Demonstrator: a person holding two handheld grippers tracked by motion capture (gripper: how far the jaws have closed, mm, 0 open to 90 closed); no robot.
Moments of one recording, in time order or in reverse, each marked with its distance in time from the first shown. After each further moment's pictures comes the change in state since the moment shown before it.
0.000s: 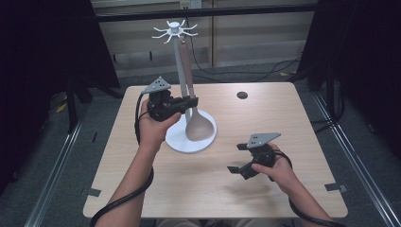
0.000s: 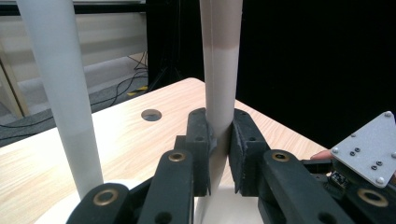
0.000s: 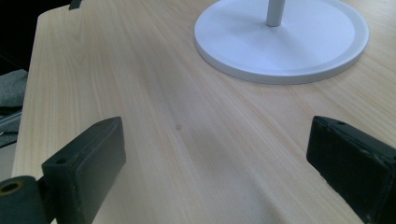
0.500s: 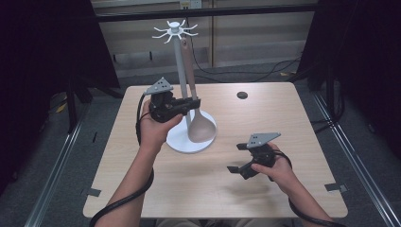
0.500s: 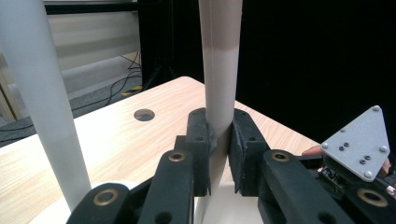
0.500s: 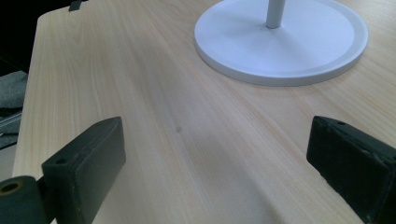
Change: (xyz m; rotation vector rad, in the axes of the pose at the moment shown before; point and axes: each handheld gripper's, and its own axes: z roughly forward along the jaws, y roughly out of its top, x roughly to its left) left arm -0.006 0.001 0.001 0.007 -0.021 0.016; right arm 0.001 0.001 0.000 -0.004 -0.004 0.001
